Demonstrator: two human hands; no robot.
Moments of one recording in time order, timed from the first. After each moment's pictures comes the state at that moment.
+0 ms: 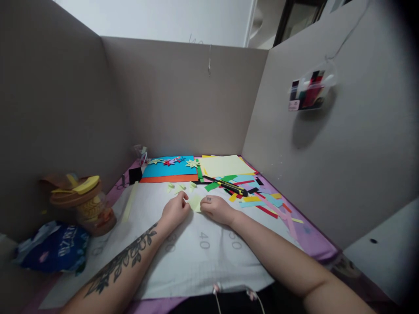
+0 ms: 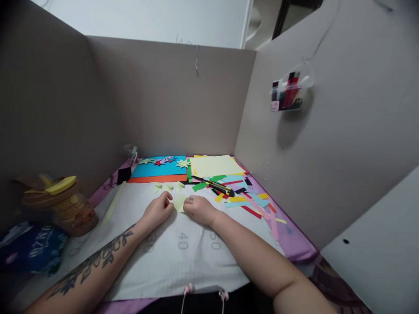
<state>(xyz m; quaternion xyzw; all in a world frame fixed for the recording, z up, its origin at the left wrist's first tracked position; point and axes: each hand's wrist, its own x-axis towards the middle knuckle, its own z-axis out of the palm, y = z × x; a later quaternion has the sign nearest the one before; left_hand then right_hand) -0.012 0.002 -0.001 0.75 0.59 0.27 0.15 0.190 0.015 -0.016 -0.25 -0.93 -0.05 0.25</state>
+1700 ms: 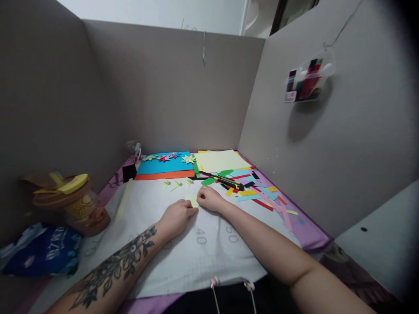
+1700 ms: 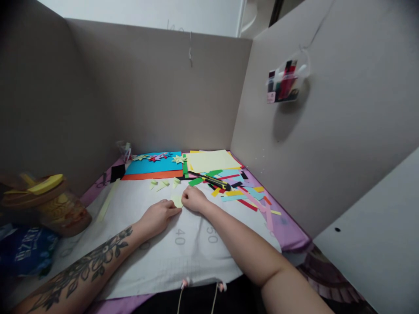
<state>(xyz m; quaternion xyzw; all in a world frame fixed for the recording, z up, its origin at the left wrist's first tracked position) -0.009 -0.019 -0.002 0.92 0.39 0.08 0.03 0.174 0.035 -0.023 -0.50 -0.81 0.15 0.25</state>
